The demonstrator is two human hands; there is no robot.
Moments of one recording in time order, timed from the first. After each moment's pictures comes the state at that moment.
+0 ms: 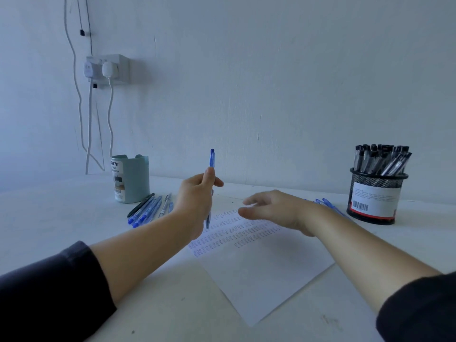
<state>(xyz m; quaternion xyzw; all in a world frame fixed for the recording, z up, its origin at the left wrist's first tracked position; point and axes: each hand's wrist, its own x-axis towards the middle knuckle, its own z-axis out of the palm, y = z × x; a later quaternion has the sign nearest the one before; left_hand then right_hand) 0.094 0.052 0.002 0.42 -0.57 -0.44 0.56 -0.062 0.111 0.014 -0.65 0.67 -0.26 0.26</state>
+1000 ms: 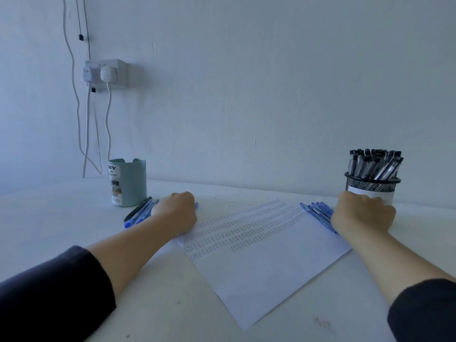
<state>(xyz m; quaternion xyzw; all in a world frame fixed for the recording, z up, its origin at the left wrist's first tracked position) 0.121 0.014 -0.007 0.60 -0.78 0.02 0.17 -0.146 0.130 -0.001 -0.33 0.92 -0.09 -0.19</state>
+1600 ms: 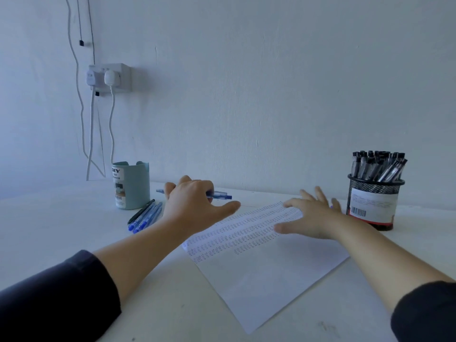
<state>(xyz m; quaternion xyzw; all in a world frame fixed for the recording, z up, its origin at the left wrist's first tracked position) 0.113 0.032 -0.004 0.44 -0.80 0.07 0.39 -0.112 0.115 0.005 -0.61 0.78 -0.12 0.03</state>
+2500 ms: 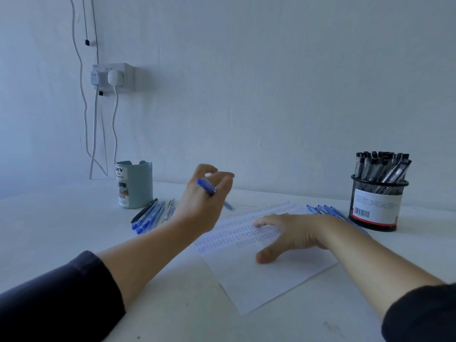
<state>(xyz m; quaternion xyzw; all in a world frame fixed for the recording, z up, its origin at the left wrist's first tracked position) 0.104 0.053 0.004 0.34 -0.78 -0.14 0.51 -0.081 0.114 0.008 -0.68 0.69 -0.07 0.23</state>
